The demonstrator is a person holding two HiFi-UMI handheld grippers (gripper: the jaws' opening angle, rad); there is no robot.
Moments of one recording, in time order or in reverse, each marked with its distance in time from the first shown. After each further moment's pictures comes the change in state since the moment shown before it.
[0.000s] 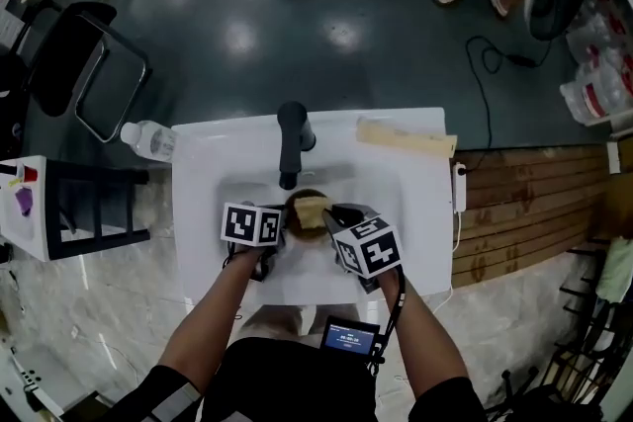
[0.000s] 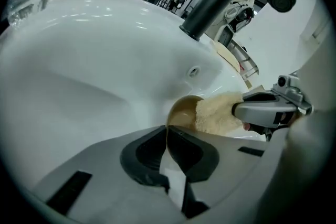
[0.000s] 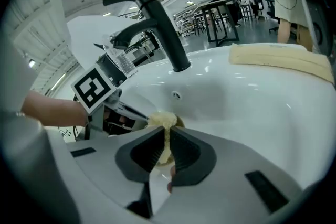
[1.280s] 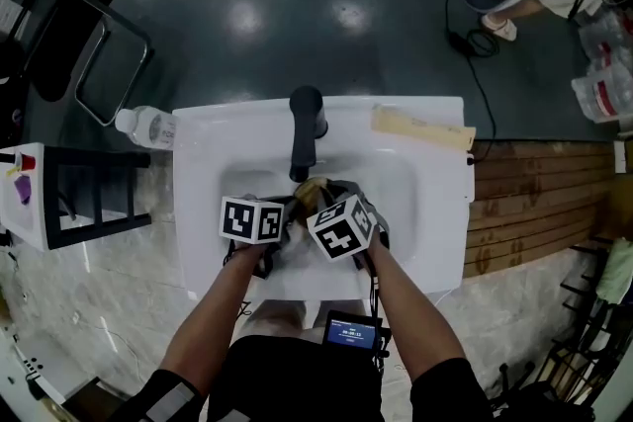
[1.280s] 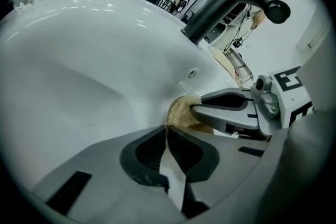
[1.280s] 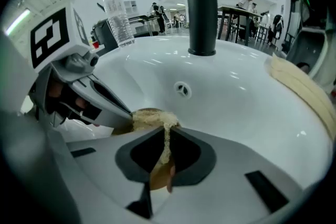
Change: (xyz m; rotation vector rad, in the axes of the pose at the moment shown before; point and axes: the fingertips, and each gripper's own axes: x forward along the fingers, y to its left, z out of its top) left arm -0.002 -0.004 -0.003 -0.046 -0.024 -0.075; right arm 0.066 -0.006 -0.001 -0.260 0.138 -0.193
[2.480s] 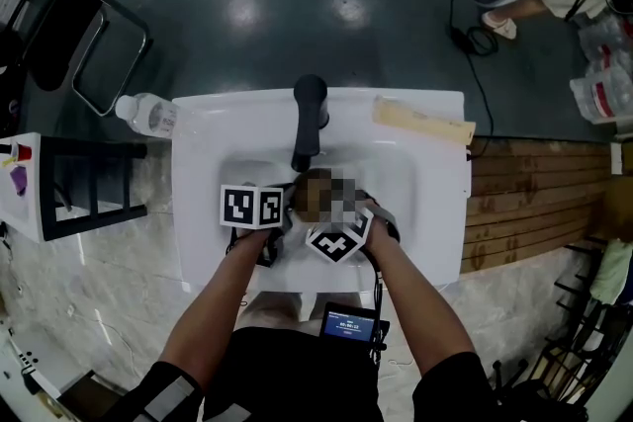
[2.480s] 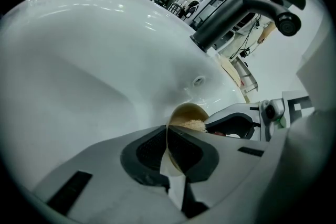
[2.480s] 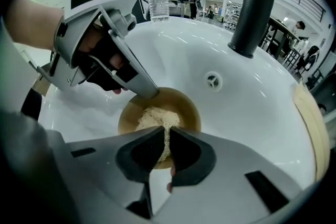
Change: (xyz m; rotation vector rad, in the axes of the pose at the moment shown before) left arm 0.001 0.005 0.009 -0.091 -0.046 0.020; right arm -0.002 0.019 -0.030 -0.339 0.169 0.058
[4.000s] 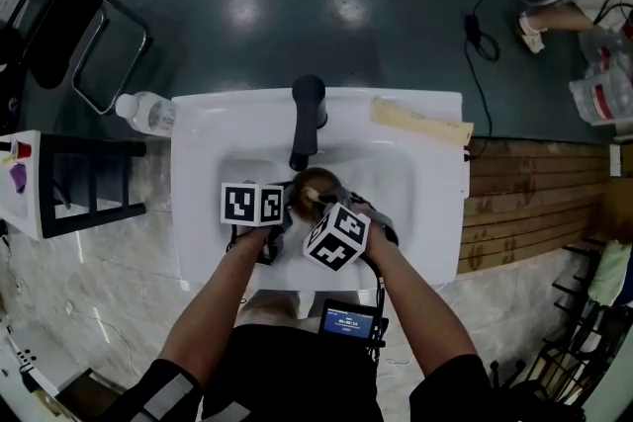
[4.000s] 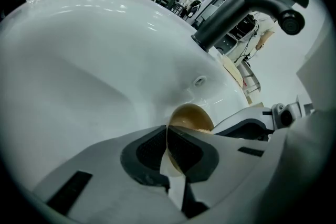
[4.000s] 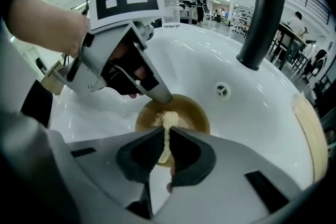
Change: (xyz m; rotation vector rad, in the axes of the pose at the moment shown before) left arm 0.001 0.000 0.001 -0.008 0.002 0.022; right arm -0.015 0.019 0.006 -0.057 -0.027 0.051
